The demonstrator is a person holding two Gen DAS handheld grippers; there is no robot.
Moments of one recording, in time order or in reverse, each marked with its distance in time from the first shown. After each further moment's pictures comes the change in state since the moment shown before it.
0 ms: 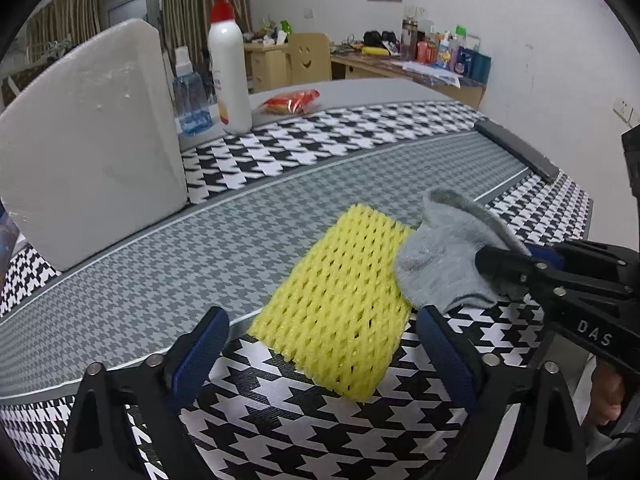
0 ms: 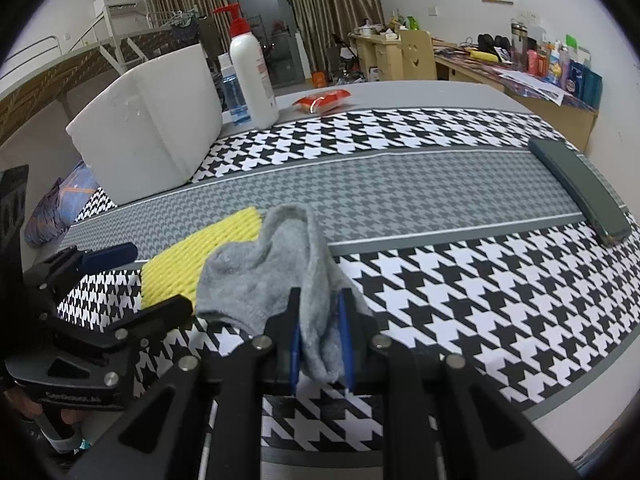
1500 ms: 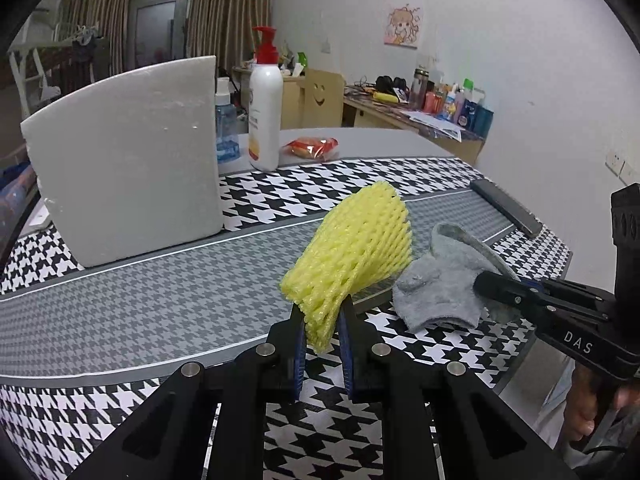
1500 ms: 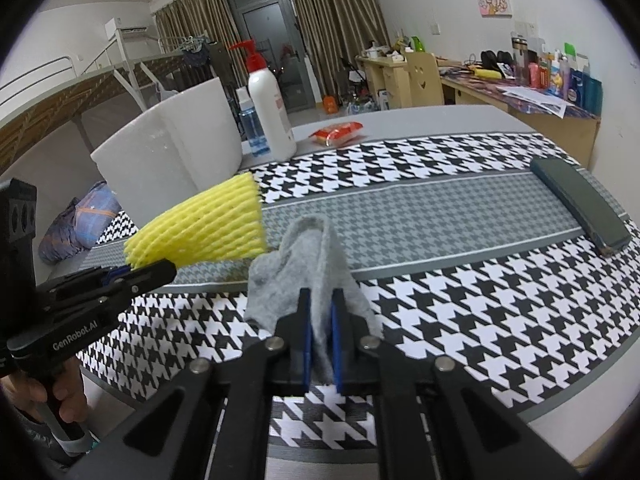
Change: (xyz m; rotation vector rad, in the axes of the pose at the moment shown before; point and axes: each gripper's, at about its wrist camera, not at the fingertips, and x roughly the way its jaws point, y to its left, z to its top) left arm -0.047 0.027 0.001 -0.116 -0.158 -0.041; right arm -0.023 0.006 0.005 0.015 -0.099 0.059
